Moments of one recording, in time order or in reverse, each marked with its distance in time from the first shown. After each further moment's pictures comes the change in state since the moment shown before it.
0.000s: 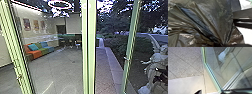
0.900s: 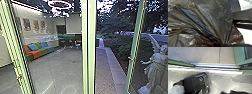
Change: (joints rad) left arm -0.002 -0.003 0.000 0.002 -0.010 0.009; right arm -0.556 0.015 0.305 0.170 0.172 -0.052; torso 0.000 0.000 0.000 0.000
